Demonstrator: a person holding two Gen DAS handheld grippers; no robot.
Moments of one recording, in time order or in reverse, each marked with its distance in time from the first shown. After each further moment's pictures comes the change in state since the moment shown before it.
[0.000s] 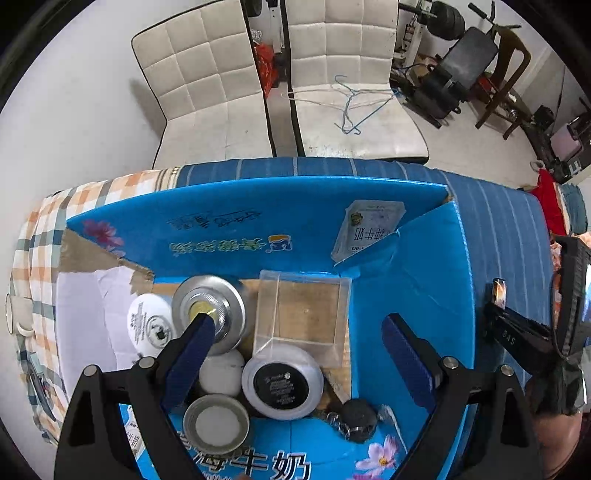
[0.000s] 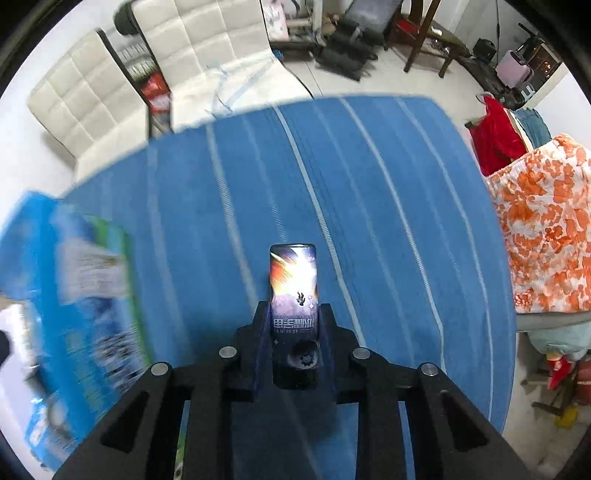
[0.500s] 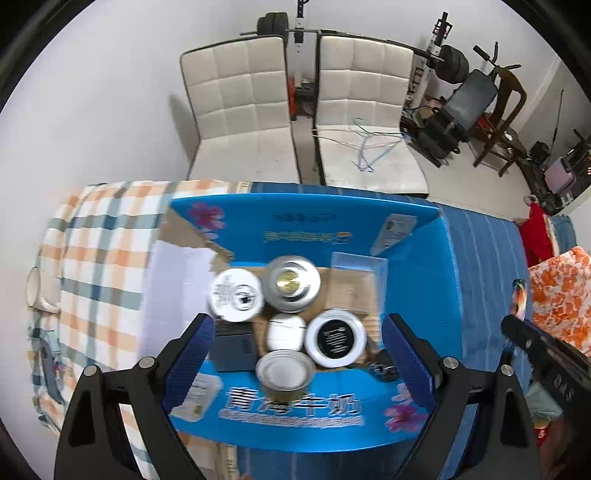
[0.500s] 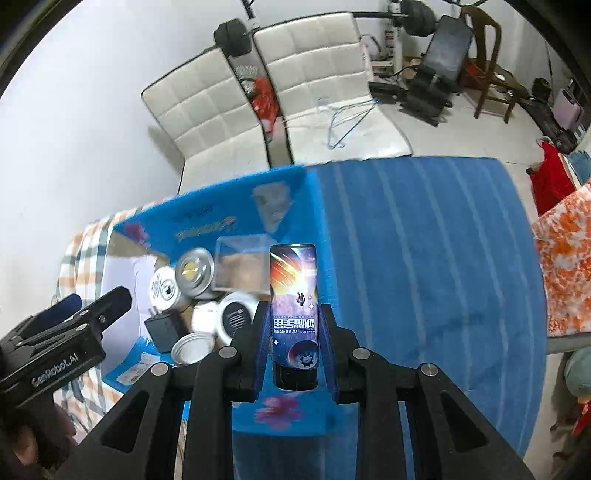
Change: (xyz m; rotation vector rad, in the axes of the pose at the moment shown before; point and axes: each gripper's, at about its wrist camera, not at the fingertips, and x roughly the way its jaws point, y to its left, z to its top) left arm -0.091 0.070 -0.051 -0.065 -0.135 0.005; right arm -0.126 0.107 -0.084 -0.149 -0.110 0.252
